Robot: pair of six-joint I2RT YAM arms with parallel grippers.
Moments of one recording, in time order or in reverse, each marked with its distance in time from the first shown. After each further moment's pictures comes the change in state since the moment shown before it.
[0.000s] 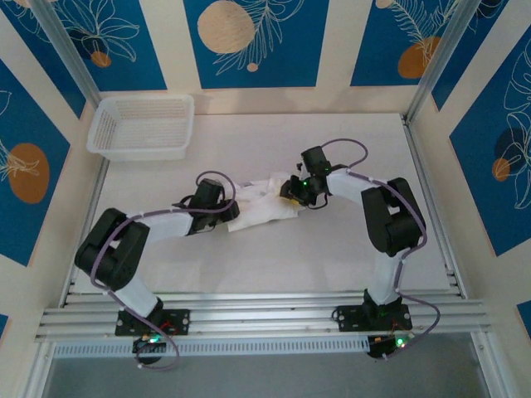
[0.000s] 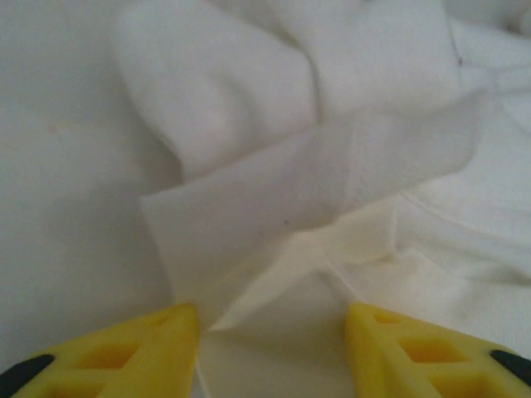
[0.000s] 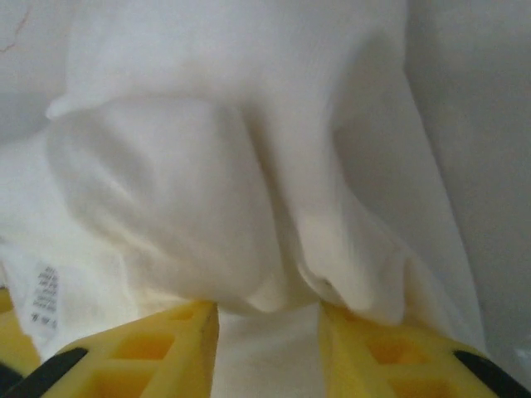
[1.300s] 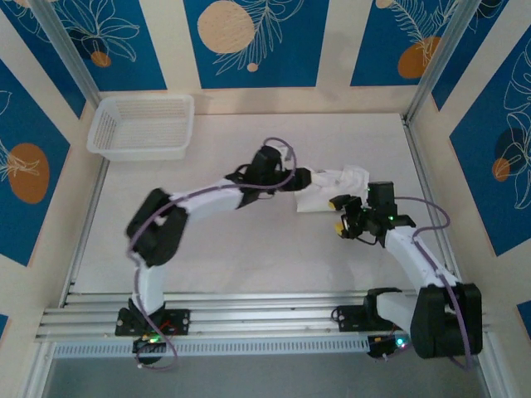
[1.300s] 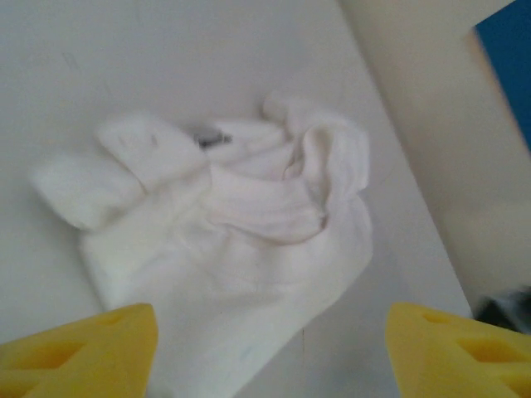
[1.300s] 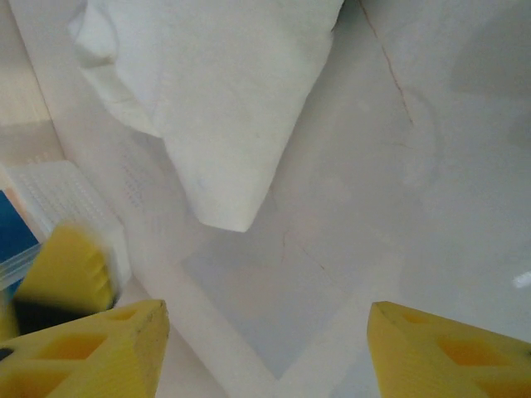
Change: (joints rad) left arm -0.246 0.277 0.613 0.043 0.171 0.058; right arm -0.328 -0.727 -0.590 0.039 -0.084 0.663
